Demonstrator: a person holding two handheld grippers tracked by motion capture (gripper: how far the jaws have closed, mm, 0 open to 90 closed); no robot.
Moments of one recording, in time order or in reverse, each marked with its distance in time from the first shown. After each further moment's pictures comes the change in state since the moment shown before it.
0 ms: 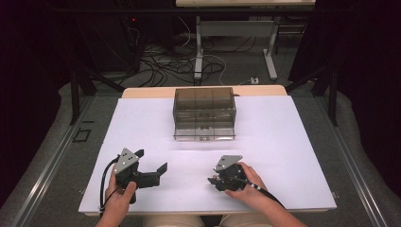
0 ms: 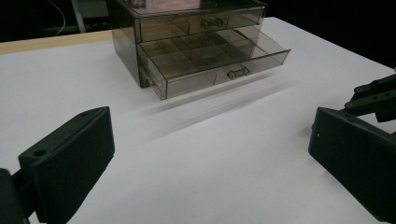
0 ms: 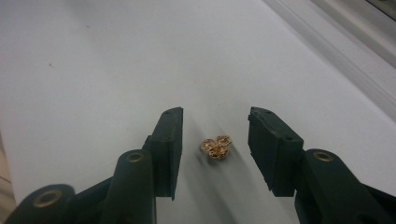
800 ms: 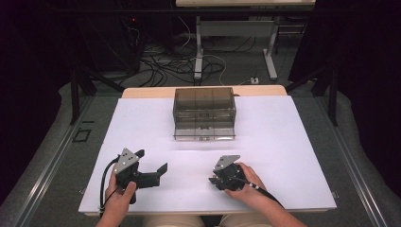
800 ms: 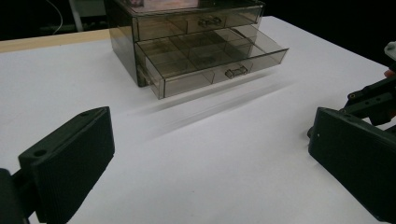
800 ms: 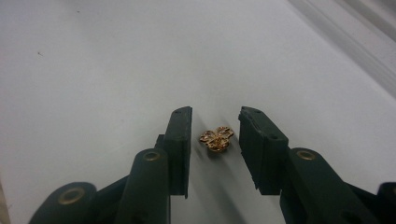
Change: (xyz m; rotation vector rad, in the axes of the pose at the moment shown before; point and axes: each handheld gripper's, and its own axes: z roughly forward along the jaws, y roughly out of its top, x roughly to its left) left arm 0.000 0.000 0.000 0.004 -0.007 0.000; right arm -0.001 -0.001 0.005 0.045 0.005 0.025
